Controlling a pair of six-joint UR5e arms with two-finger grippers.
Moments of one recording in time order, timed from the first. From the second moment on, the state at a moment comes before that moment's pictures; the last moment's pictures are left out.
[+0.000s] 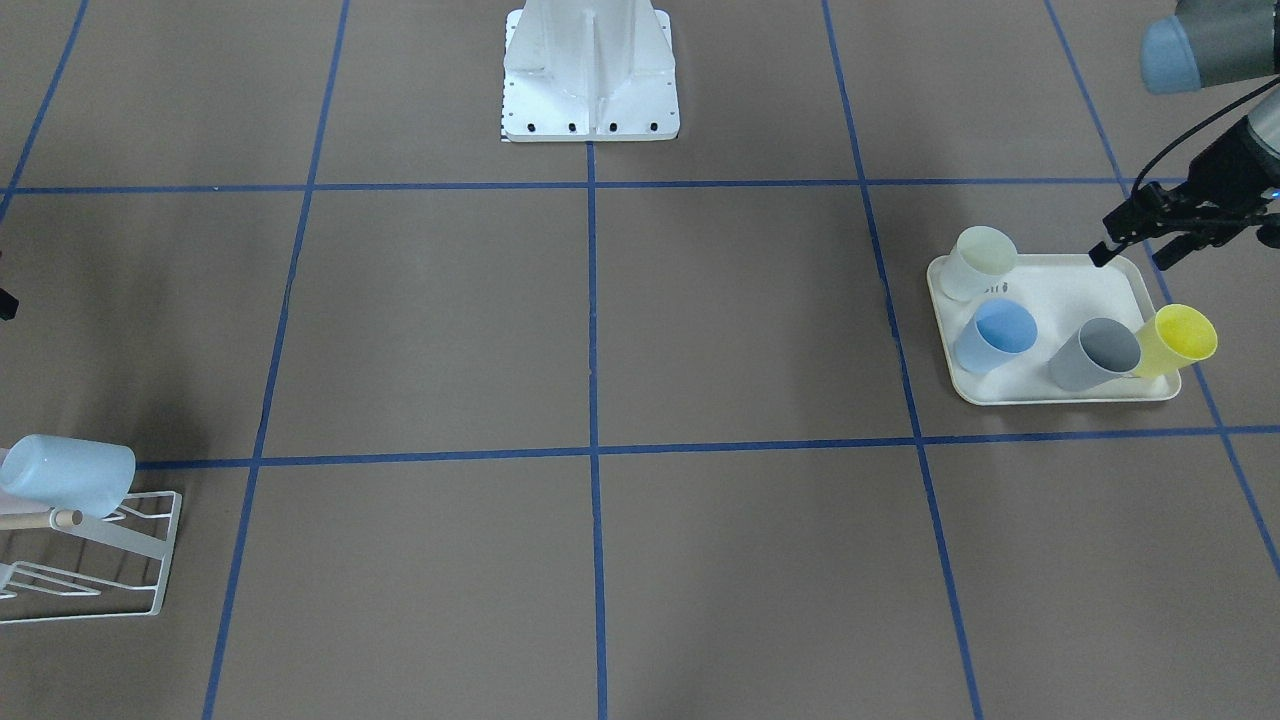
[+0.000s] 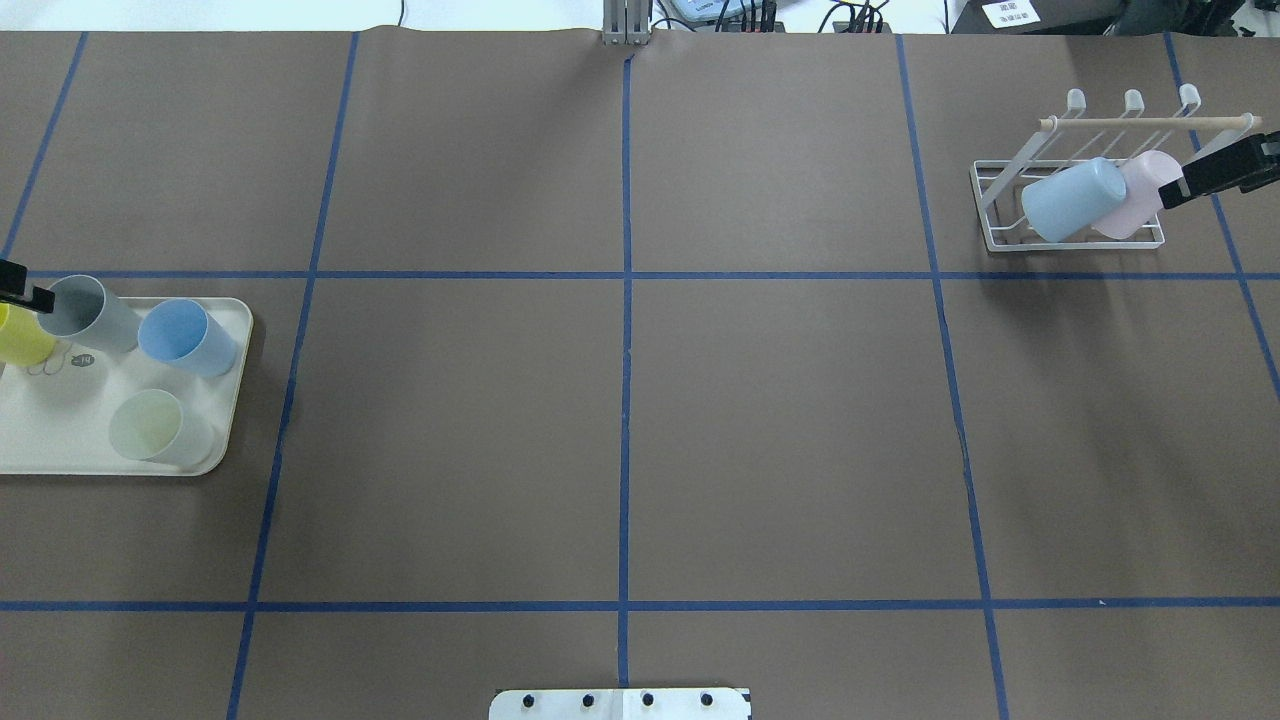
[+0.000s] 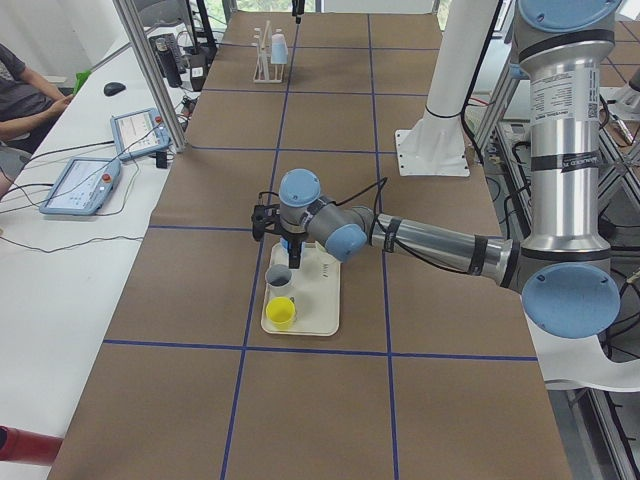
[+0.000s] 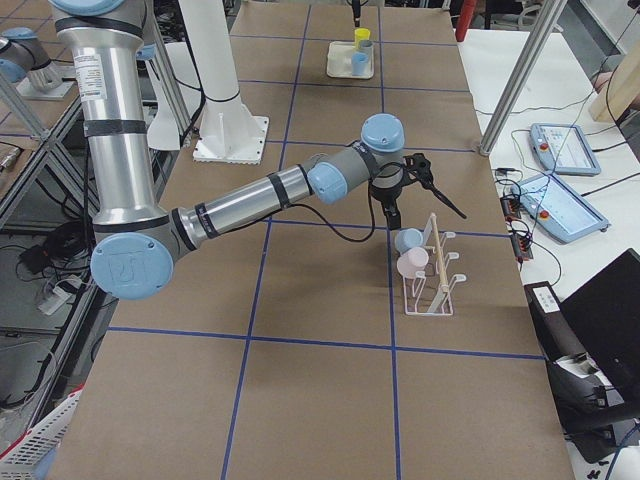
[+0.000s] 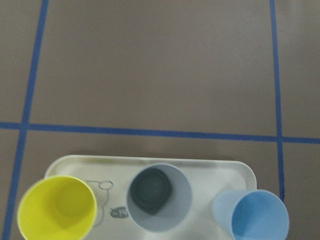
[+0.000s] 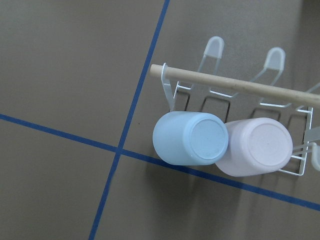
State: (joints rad) left arm -1.15 -1.46 -1.87 -2.07 -2.37 -0.84; right arm 1.30 -1.47 1.89 -1.39 2.36 0.36
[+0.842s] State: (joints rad) left arm -0.93 -1.45 -1.88 -2.06 -2.23 -0.95; right arm 1.30 -1.50 1.91 -1.39 2.36 0.35
